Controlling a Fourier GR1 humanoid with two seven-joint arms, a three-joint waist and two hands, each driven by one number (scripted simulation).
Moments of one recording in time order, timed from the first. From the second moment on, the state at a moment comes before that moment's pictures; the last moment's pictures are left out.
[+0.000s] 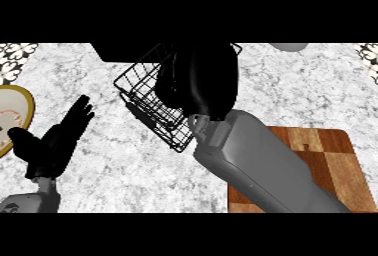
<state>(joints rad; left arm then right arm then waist) -0.08 0.24 0.04 -1.56 0.14 -0.06 0.21 -0.98 -0.01 0.45 -1.46 0.94 -0.03 1.10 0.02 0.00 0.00</state>
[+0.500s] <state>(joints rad) -0.09 0.22 0.05 -1.55 0.12 -0.05 0.21 -1.04 -0.01 0.47 -1.18 0.93 -0.20 1.05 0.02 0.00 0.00</state>
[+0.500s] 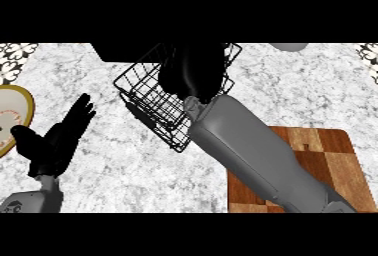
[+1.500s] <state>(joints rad) -0.11 0.21 0.04 -1.54 0.10 -0.07 0.22 -1.21 0.00 0.48 -0.83 0.86 -0.63 0.98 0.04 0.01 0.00</state>
